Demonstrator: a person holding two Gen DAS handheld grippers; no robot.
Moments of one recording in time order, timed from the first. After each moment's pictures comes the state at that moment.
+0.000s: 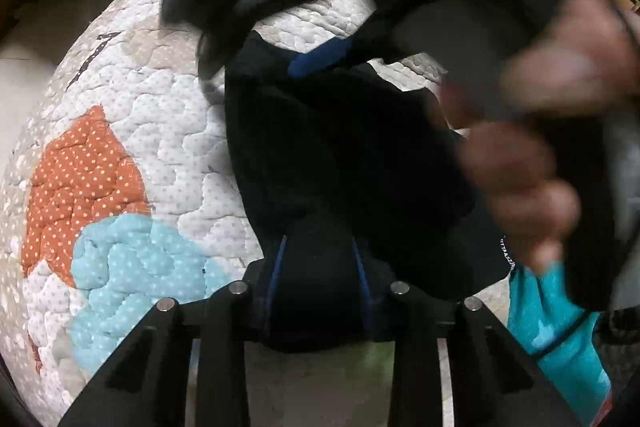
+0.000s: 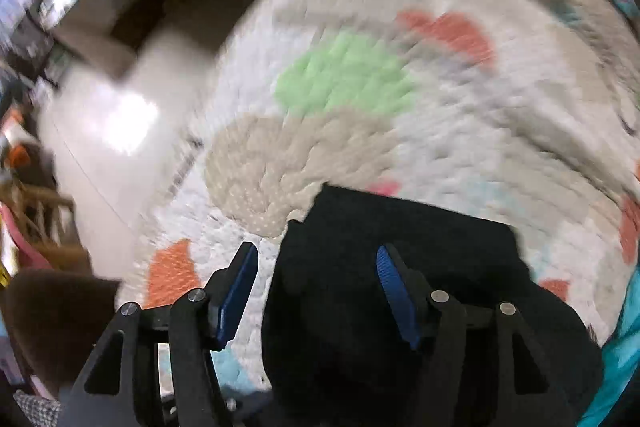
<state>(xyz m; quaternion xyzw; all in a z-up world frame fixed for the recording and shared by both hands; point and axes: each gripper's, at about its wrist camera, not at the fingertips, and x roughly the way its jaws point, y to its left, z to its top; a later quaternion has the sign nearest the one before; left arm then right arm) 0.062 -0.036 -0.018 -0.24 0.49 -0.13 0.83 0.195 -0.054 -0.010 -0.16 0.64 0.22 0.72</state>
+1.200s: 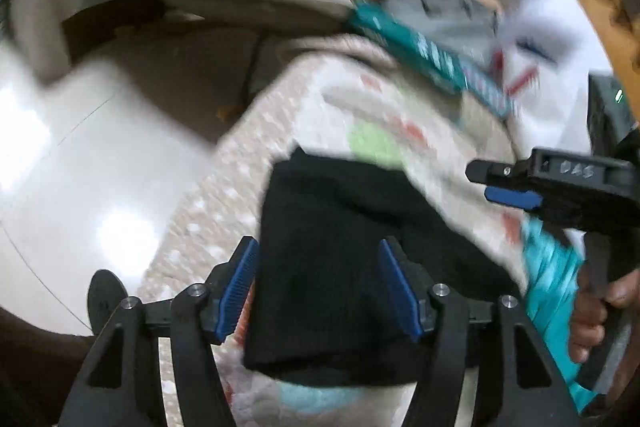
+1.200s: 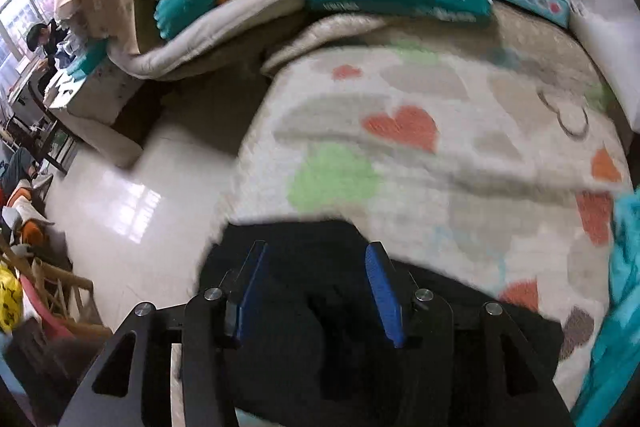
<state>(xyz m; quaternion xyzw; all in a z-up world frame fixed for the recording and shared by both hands) 0.004 0.091 0.023 -0.27 0.40 0.03 0.88 0.142 -0.112 0.099 -0.04 0.52 0.20 0.83</state>
